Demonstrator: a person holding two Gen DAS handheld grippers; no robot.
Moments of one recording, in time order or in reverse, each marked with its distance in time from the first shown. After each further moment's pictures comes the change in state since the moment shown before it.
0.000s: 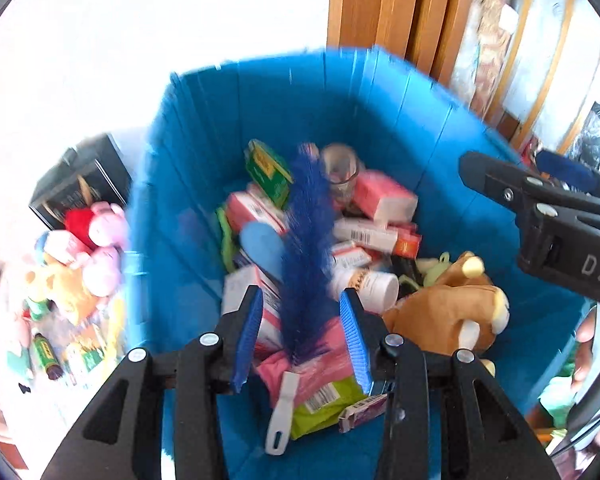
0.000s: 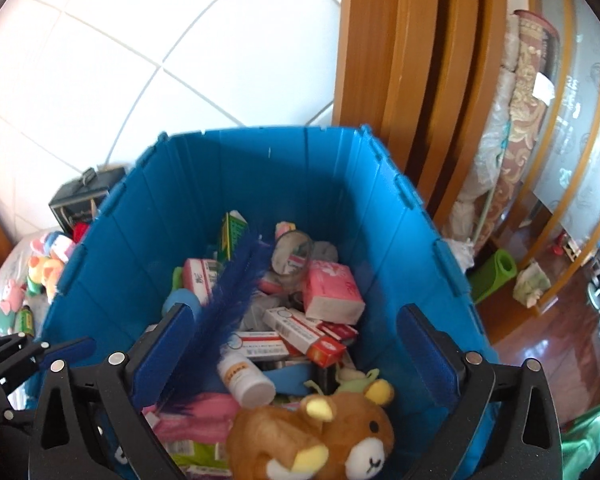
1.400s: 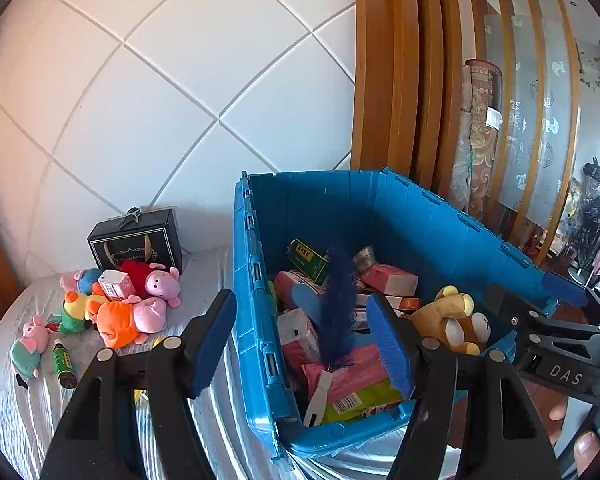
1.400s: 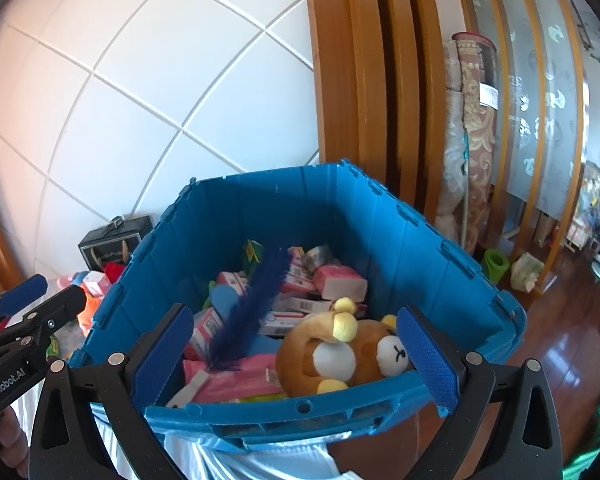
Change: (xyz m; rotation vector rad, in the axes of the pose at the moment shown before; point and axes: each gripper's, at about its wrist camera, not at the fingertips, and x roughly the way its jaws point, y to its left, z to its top) left arm -0.114 0.026 -0.102 -0.061 -0.447 0.054; right arm -0.102 0.024 -0.117 0.124 -0.249 0.003
